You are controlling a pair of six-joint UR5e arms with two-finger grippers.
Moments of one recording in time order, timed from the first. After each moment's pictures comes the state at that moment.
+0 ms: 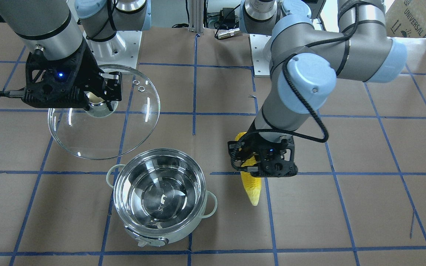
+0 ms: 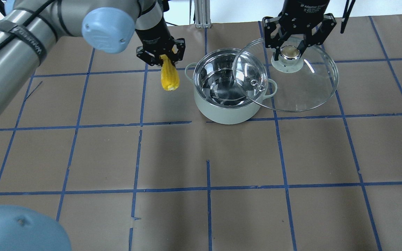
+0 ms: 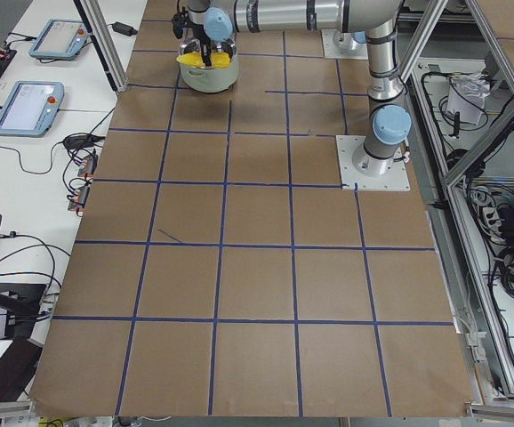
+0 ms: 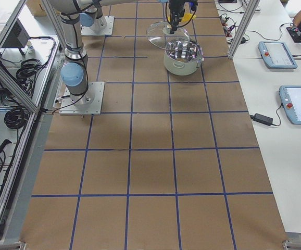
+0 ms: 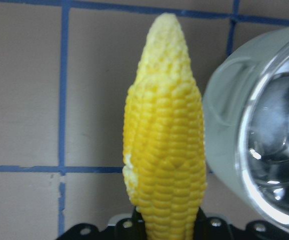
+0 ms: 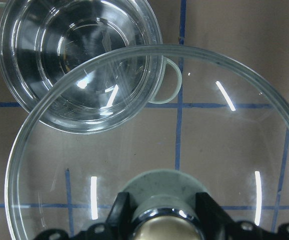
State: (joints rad) left arm -1.79 -2.03 -1.26 -1.38 1.46 -0.30; right arm 1.65 -1.38 1.27 -1.39 -1.55 0.06
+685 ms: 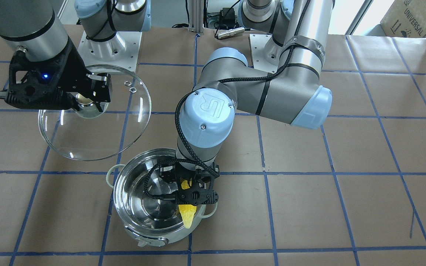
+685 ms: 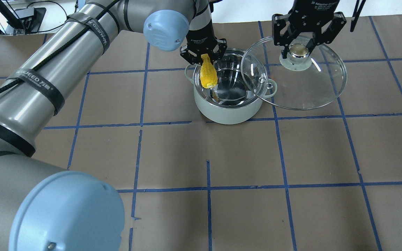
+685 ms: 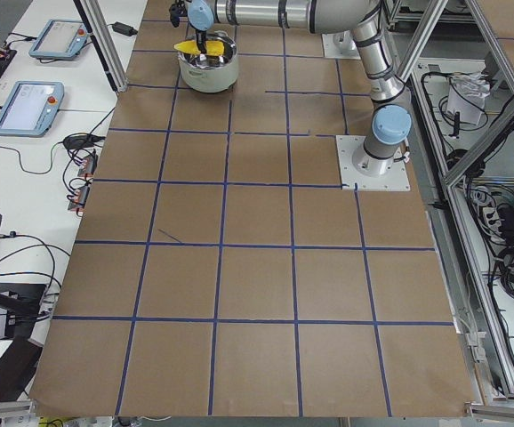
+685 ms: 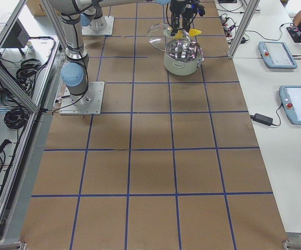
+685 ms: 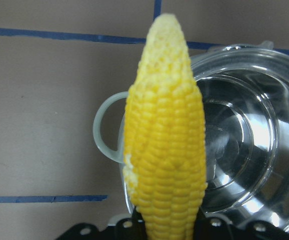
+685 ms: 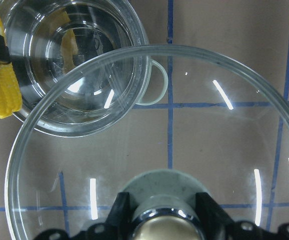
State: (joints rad) left arm -1.89 -2.19 -1.12 -1.37 1.44 -0.38; right arm 1.61 -1.39 1.27 -1.39 -1.55 0.05
